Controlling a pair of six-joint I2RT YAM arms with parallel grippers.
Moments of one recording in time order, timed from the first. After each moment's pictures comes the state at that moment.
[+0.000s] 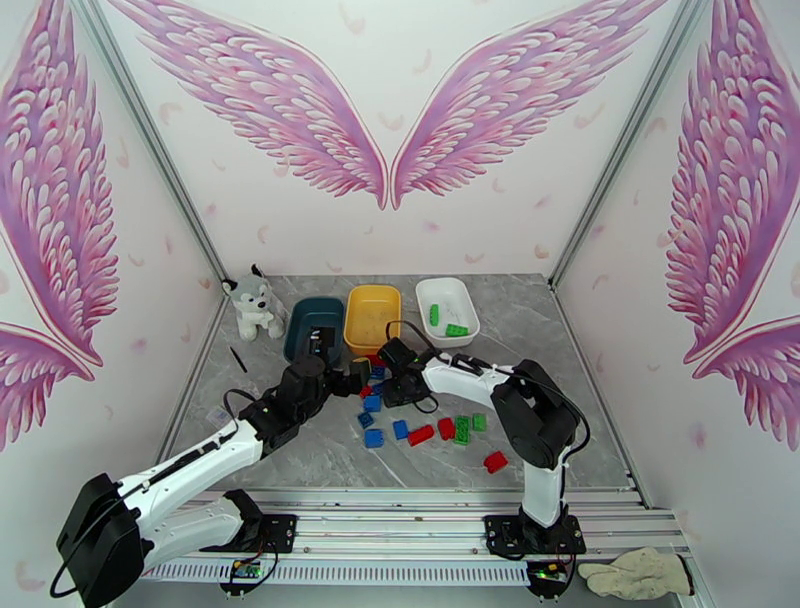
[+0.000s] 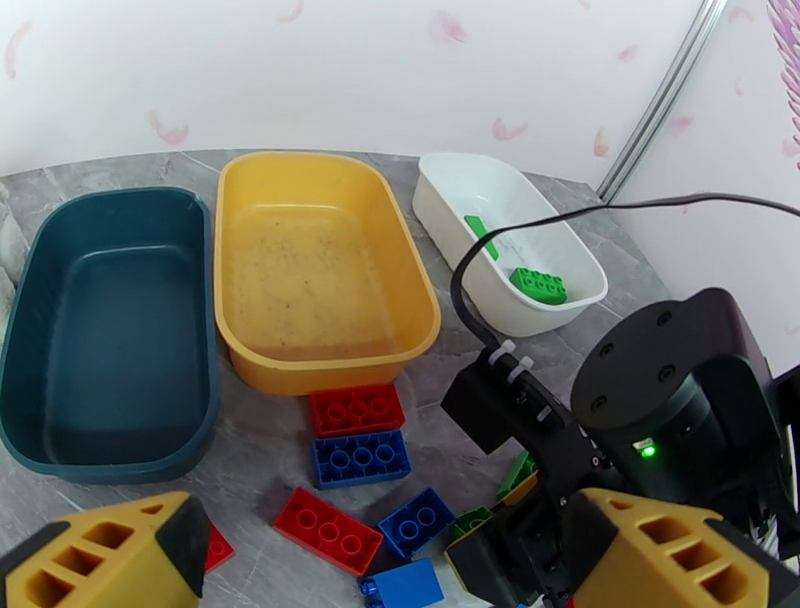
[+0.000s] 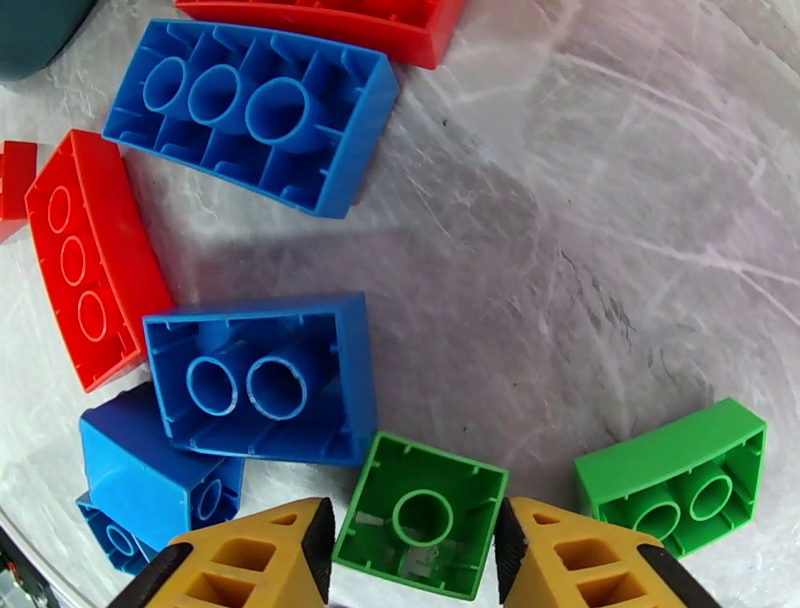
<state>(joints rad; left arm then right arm) -0.69 1.12 0.67 0.04 -0.23 -0.43 0.74 1.93 1.28 -0.59 0.02 0.43</state>
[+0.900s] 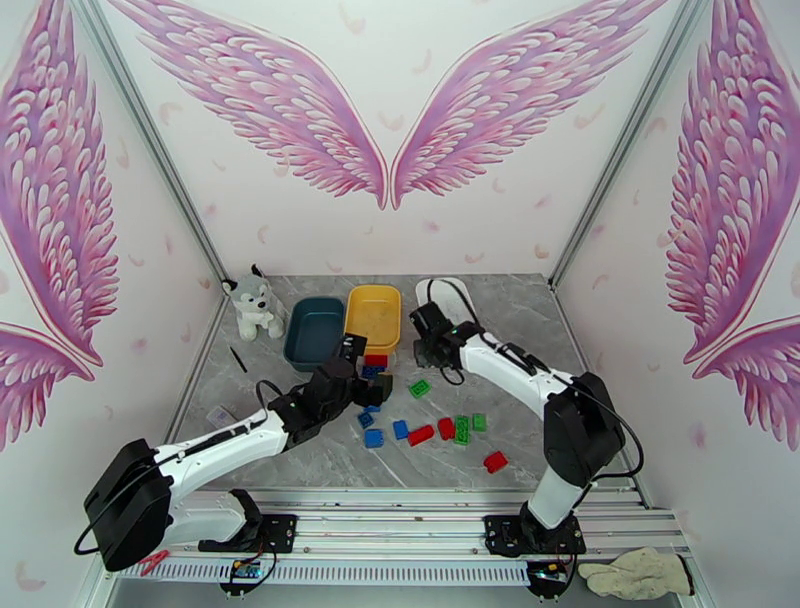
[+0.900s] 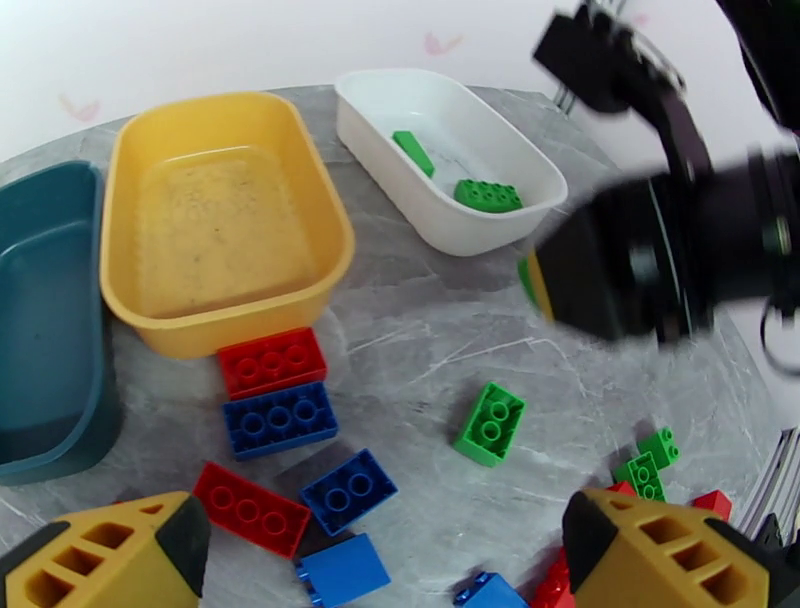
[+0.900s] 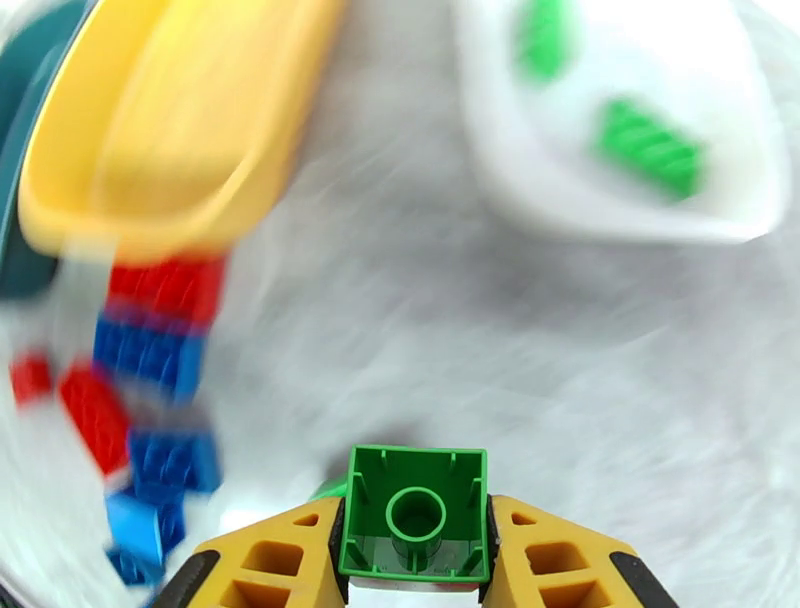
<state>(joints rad) -0.83 1.31 0.75 0.05 -0.21 -0.38 0.51 1.75 1.42 -0.72 0.24 0.43</state>
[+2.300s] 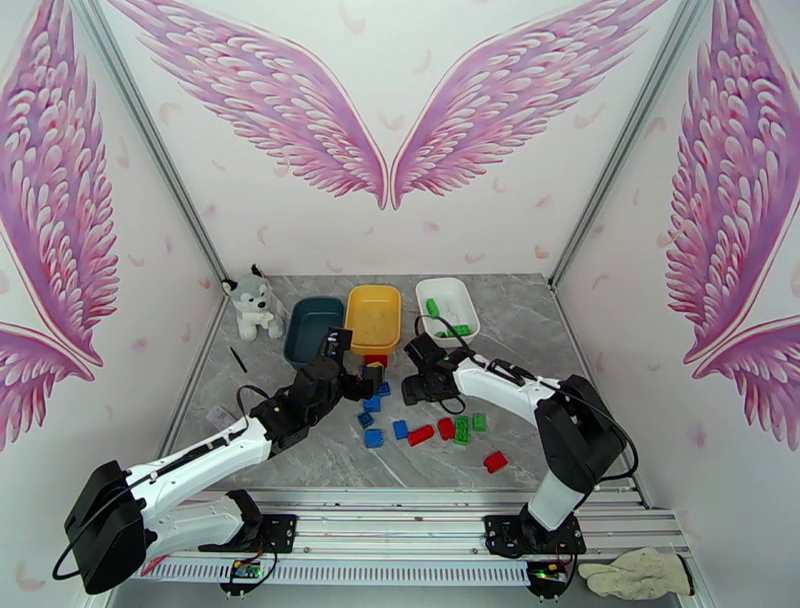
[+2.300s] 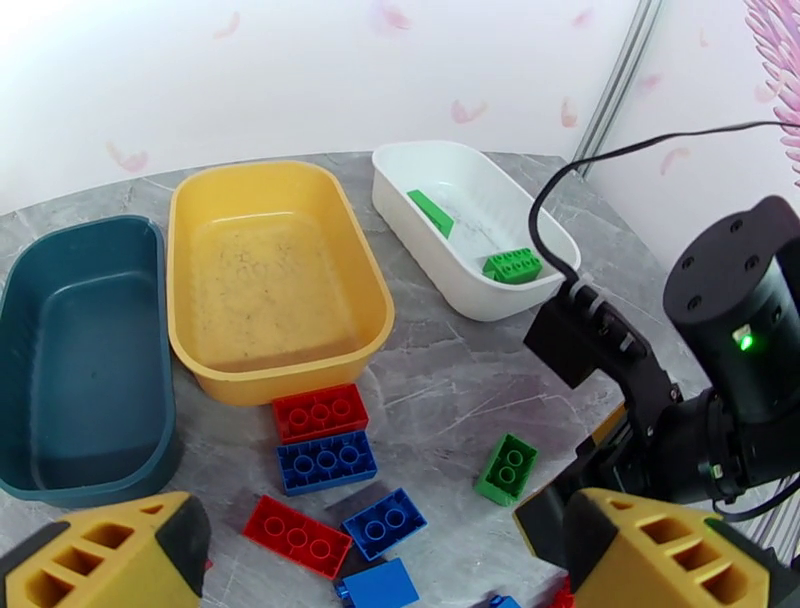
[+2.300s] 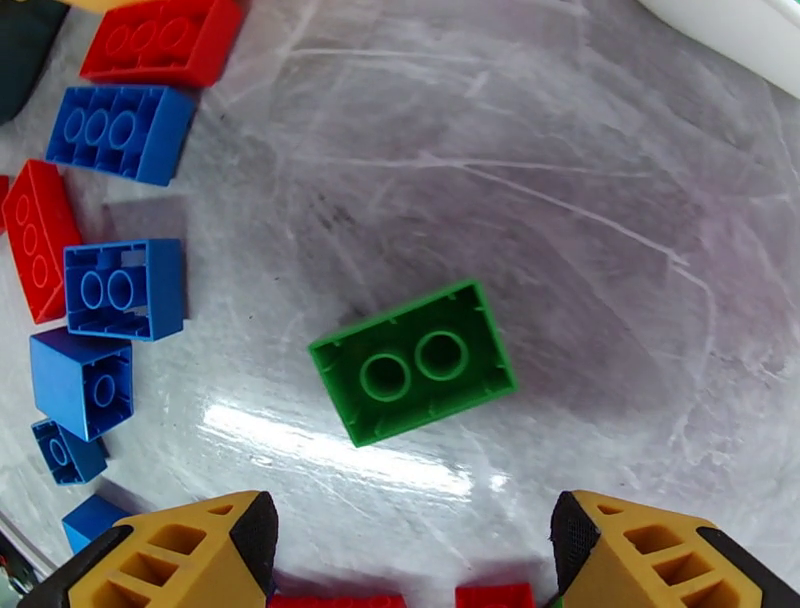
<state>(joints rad) -0.78 1.16 0.71 0.04 -0.28 -0.37 0.65 1.73 1.13 -0.65 0.07 0.40</state>
